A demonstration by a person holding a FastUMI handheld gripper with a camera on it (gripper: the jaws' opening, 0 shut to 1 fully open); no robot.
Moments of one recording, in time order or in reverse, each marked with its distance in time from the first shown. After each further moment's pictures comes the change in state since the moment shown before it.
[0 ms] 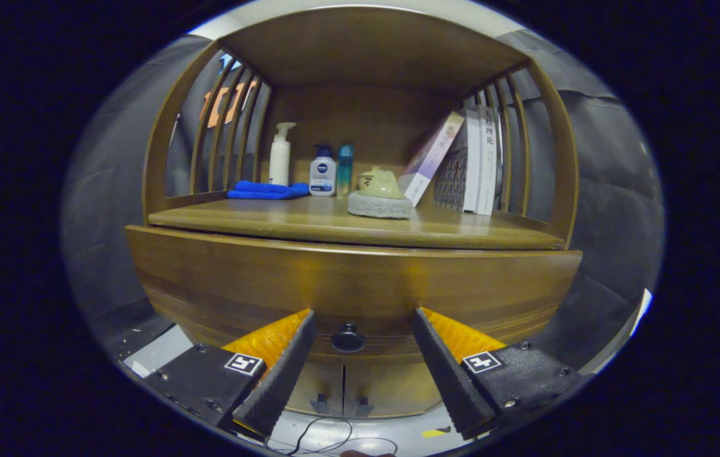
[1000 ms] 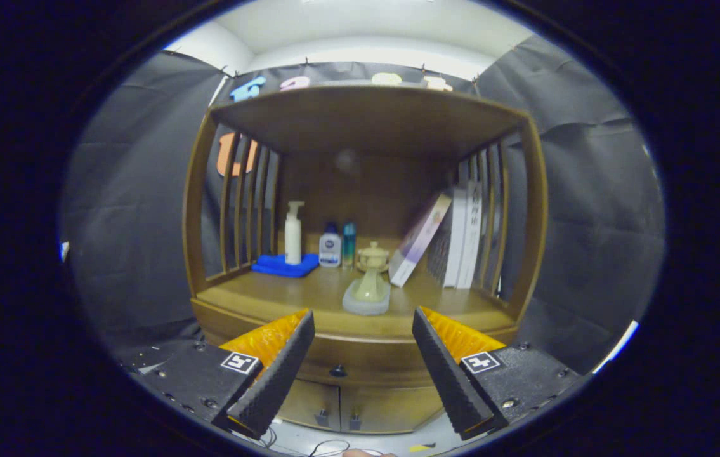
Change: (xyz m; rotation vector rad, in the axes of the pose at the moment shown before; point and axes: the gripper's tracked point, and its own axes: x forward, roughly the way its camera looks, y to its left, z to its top) arm -0.124 -0.042 0.147 -0.004 -0.196 0.085
